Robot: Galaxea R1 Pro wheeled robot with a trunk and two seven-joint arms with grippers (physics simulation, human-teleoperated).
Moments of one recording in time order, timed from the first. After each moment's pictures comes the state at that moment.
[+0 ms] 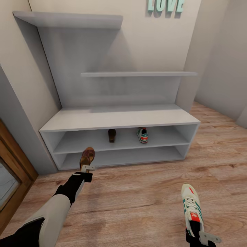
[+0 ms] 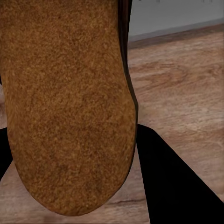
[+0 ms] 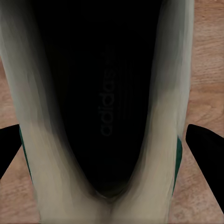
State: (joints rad) left arm -0.84 -0.07 0.33 -0.41 -0.47 0.29 -0.02; right arm -0.40 -0.16 -0.02 -0.05 -0.16 -0.60 -0.10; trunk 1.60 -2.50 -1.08
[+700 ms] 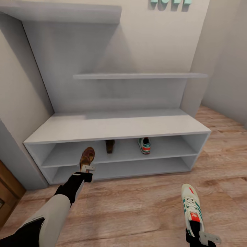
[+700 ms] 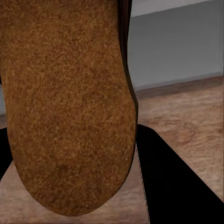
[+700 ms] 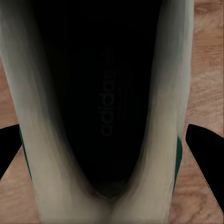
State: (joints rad) left arm -0.84 -0.07 0.33 -0.41 -0.47 0.29 -0.02; right arm -0.40 -0.16 -0.02 -0.05 -0.16 -0.60 -0.10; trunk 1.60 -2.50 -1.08
